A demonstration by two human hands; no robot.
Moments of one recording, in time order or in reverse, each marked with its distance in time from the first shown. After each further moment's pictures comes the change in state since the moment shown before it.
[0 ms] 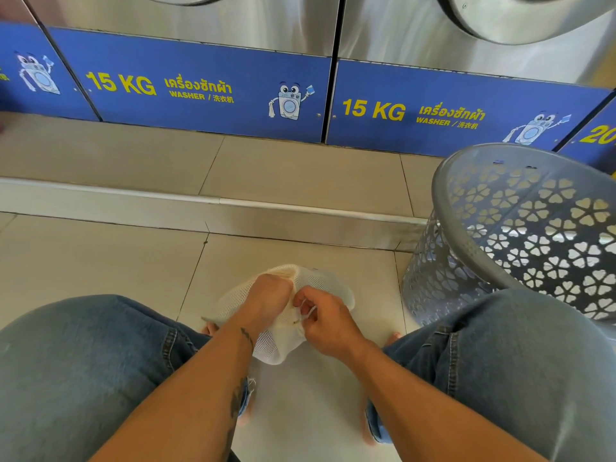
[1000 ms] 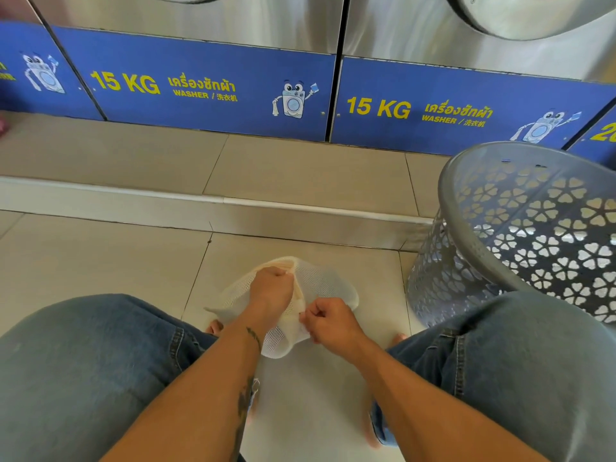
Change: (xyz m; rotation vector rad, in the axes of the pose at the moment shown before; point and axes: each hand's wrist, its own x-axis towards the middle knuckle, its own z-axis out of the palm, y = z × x) left_hand 0.001 0.001 0.003 -0.062 0.177 0.043; right_hand 0.006 0.009 0.010 0.259 -0.004 0.311
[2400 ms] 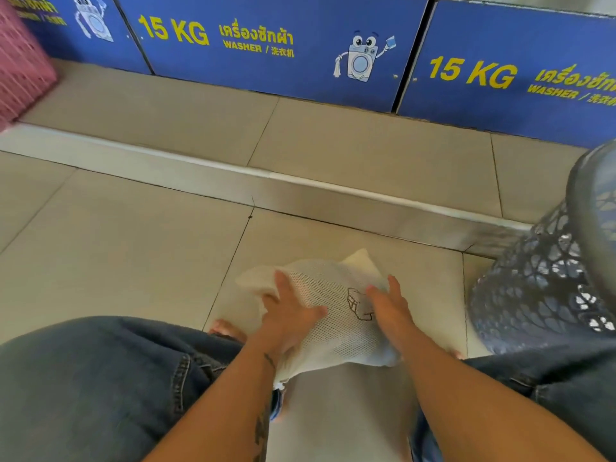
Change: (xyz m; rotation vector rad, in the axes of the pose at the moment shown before) left_hand 0.031 -0.077 -0.028 0.254 -0.220 -0.266; right_hand 0.089 0.032 -0.002 -0.018 0.113 0.430
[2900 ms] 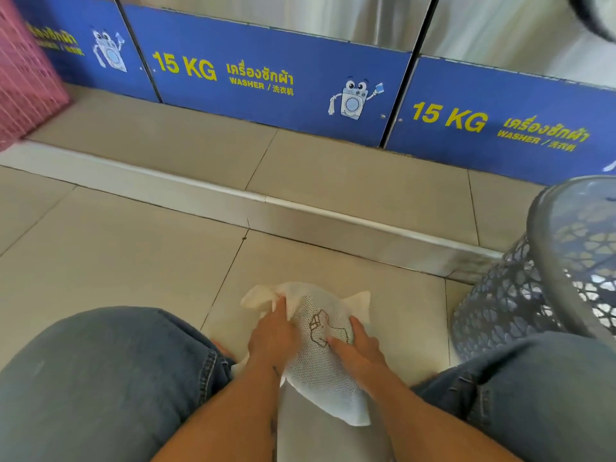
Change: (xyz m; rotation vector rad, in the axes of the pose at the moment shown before) left_hand -0.005 -0.001 0.007 0.232 0.291 0.168; right_hand -0.043 0.018 0.019 -0.231 -0.190 -0.088
